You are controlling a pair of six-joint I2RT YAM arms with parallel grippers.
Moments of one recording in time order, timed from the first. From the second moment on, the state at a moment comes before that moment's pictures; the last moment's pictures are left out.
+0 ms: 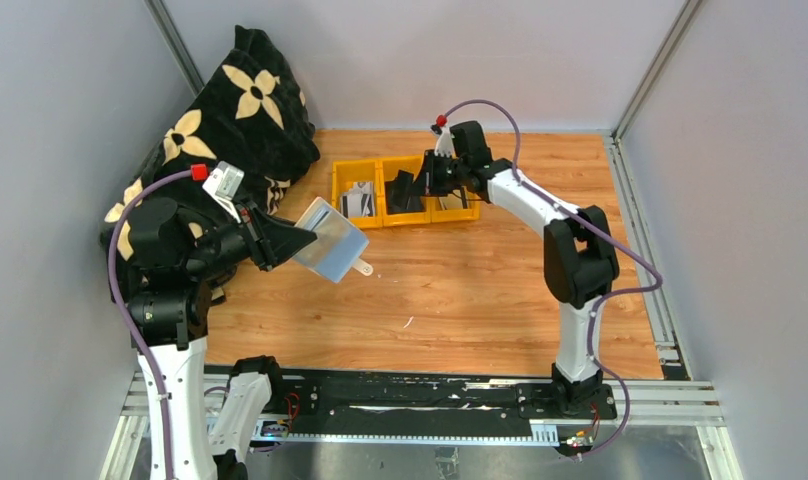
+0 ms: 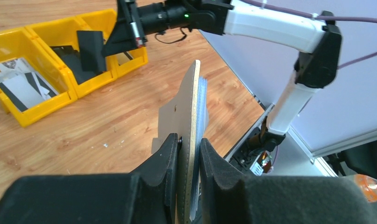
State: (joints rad) left arm 0.13 0.73 1.21 -0.71 1.01 -0.31; right arm 0.46 1.95 1.57 -0.21 -0.52 0.43
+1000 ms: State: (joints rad) left arm 0.13 0.73 0.99 -0.23 1.18 -0.82; right arm 0.46 2.15 1.83 -0.38 -0.34 0.30
